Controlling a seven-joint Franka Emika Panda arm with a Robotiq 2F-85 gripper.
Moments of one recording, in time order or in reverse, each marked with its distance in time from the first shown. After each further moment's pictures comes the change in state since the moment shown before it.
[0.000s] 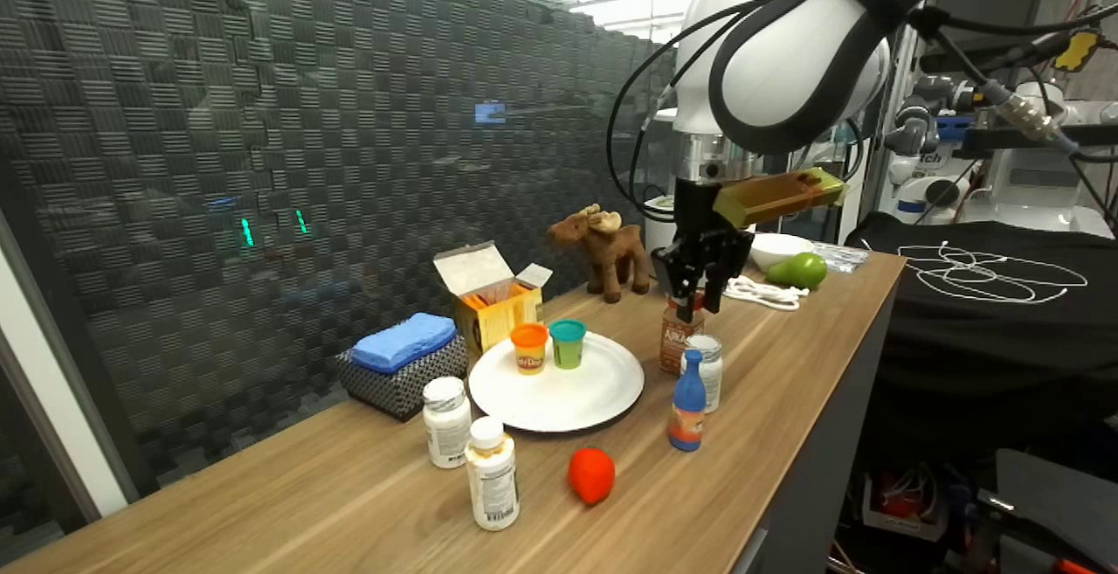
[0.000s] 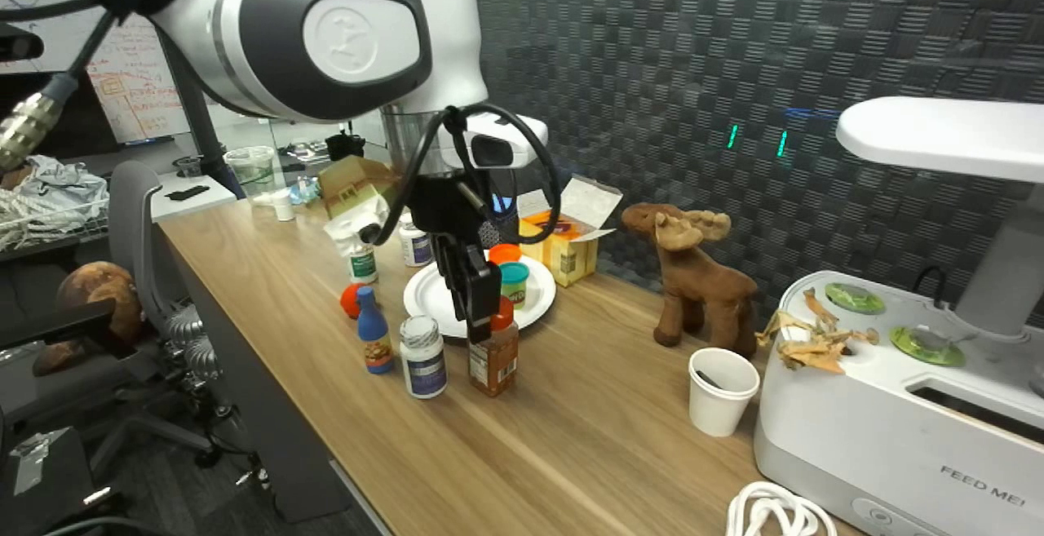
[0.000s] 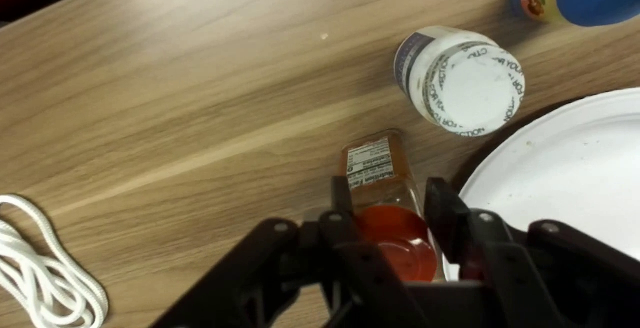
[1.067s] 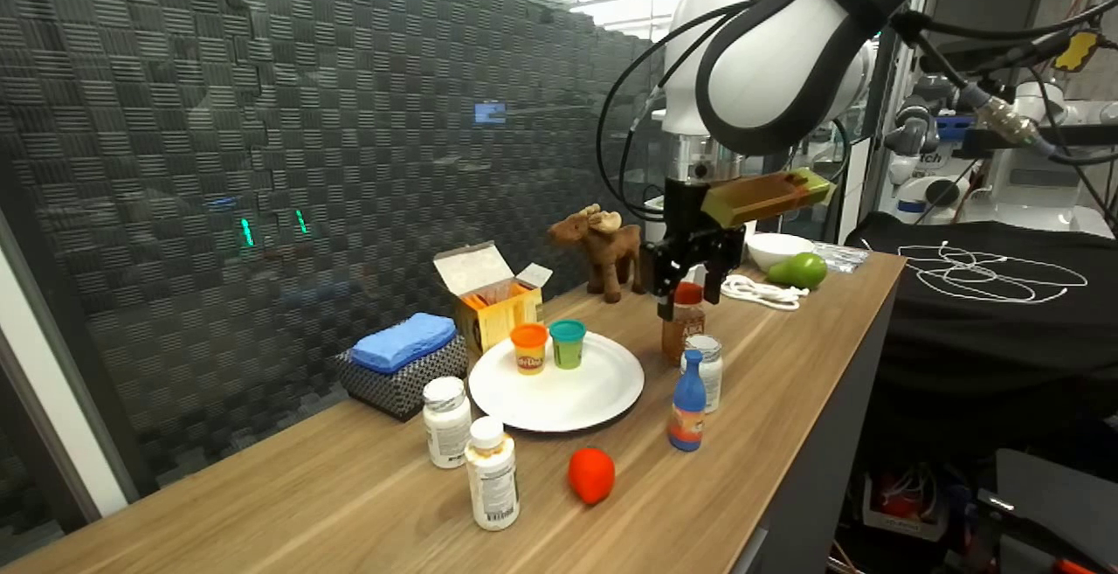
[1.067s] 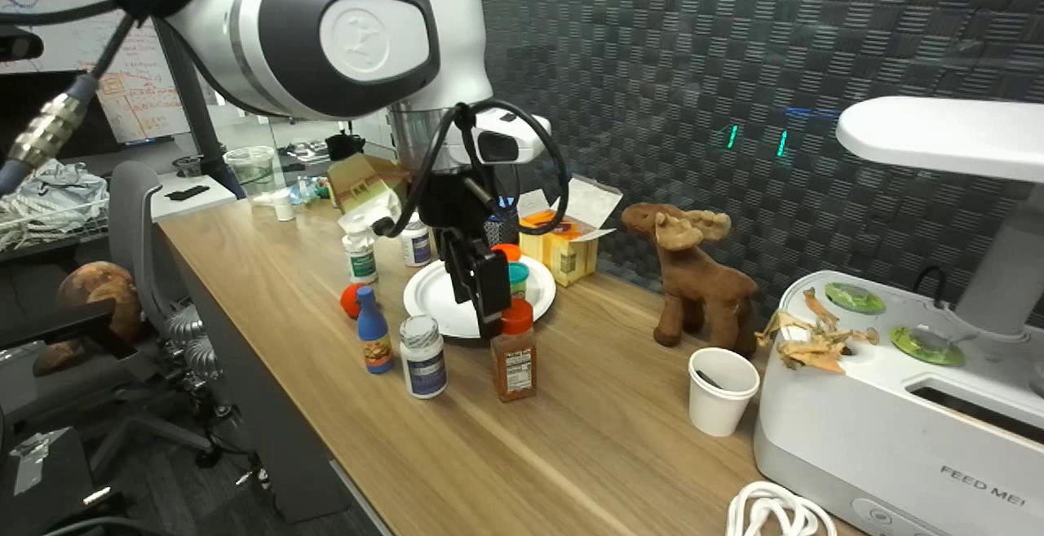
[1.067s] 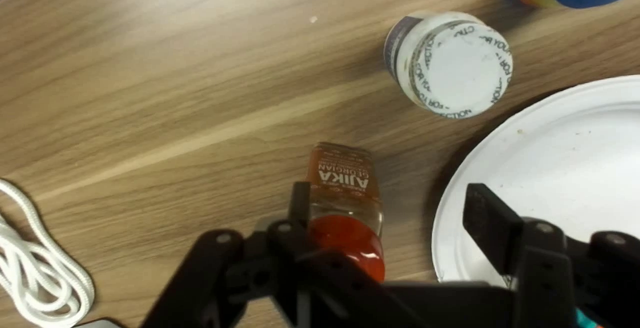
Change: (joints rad) arm 0.007 0.025 0.003 0.032 -0.004 -0.004 -0.001
